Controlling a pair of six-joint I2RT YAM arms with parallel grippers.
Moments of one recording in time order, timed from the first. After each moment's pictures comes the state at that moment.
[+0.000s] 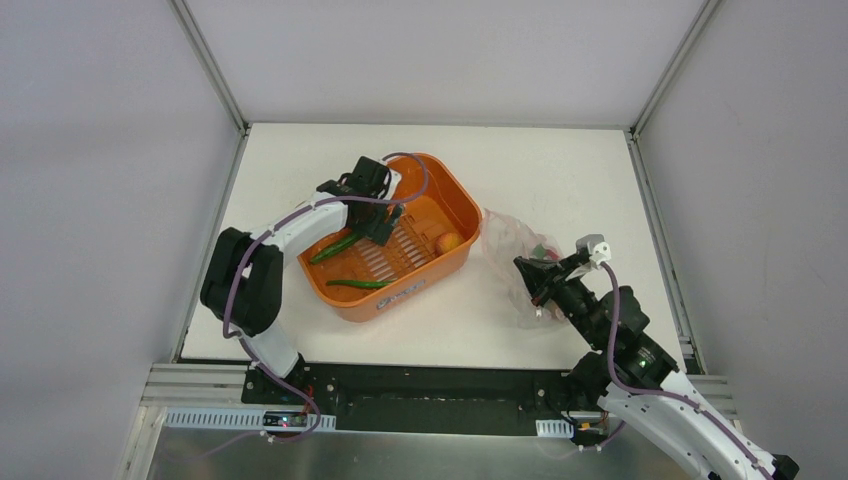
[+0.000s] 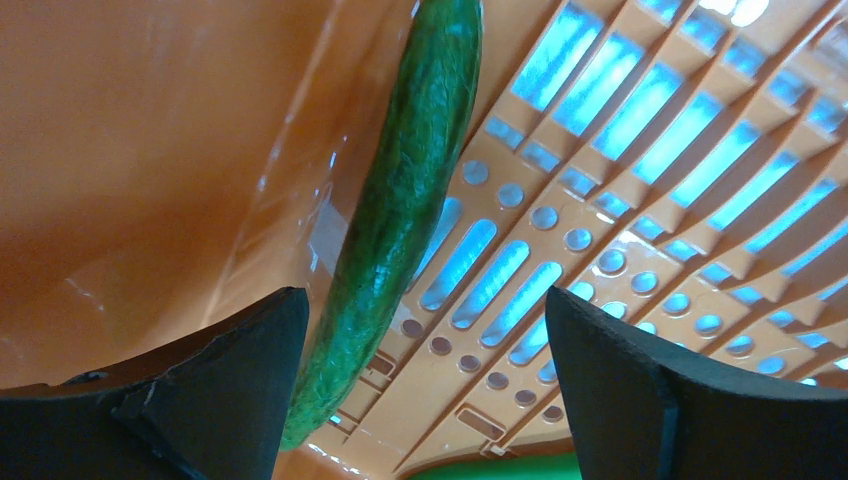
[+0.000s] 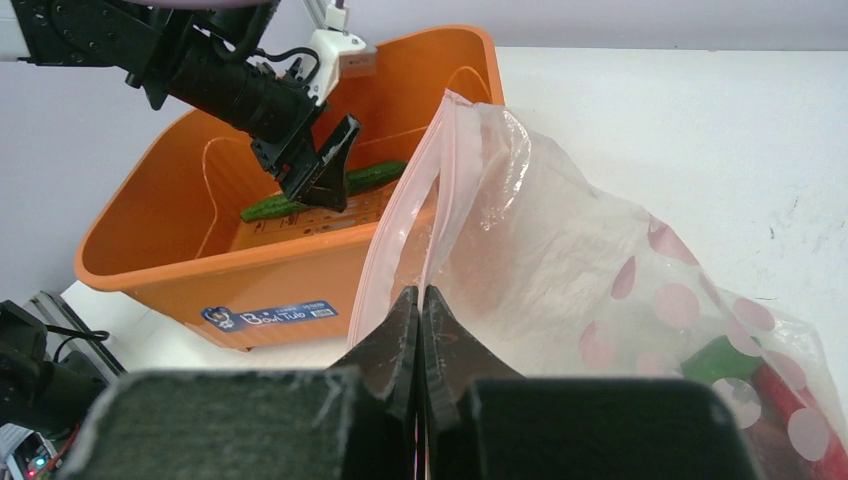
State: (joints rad) left arm -0.46 1.69 1.20 -0.57 -0.19 0.09; right arm 0.79 0.25 0.40 -0.13 0.17 0.30
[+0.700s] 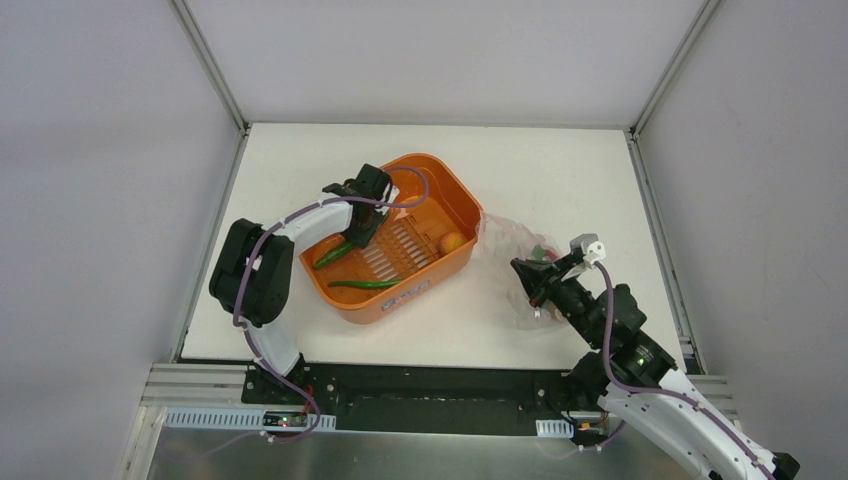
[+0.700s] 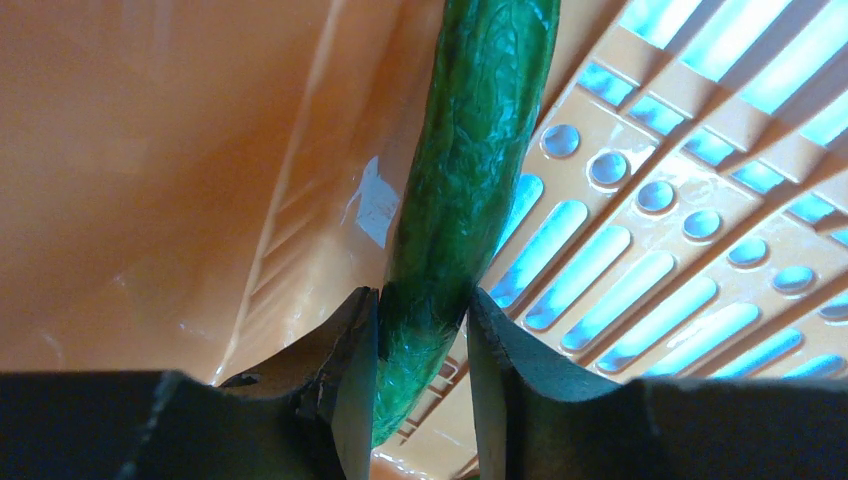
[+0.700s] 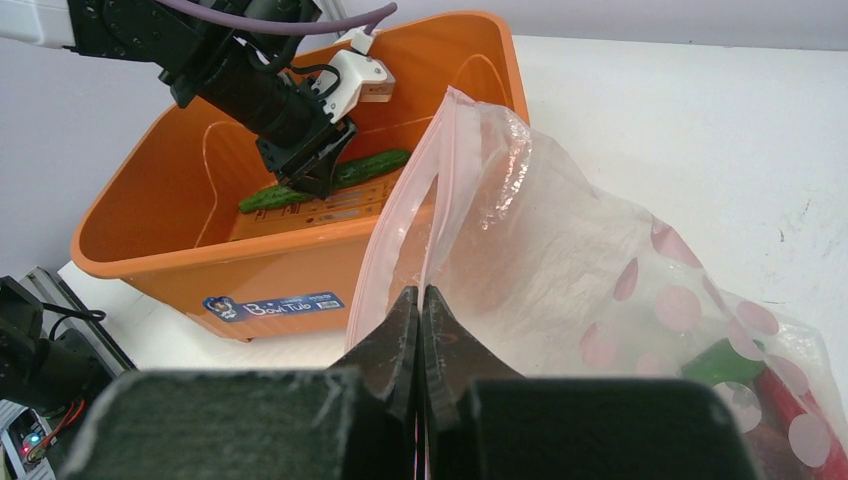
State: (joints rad) left arm -0.46 1.76 1.19 -0.61 -0.26 0.15; right arm 0.79 0.27 0.40 -0.13 0.14 0.28
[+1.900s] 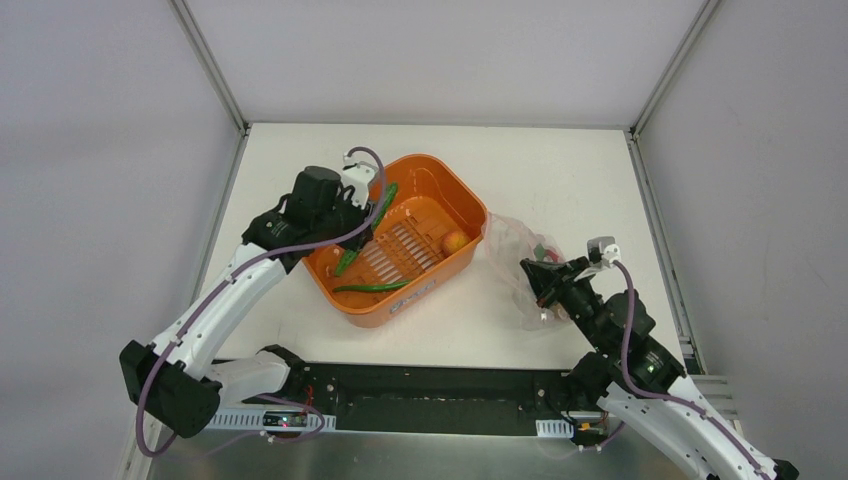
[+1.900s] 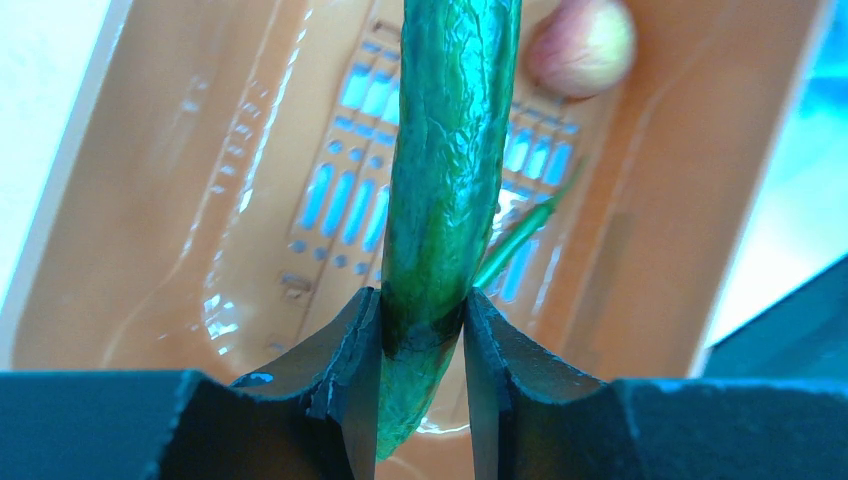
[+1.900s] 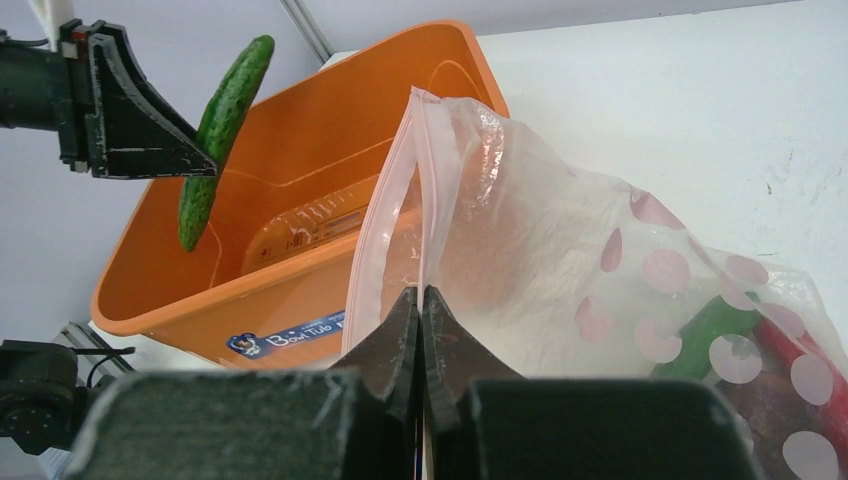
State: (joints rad) left arm -0.49 1.09 1.08 -0.65 0.13 -0.04; right arm 0.79 0.20 0.43 -0.23 0.23 0.41
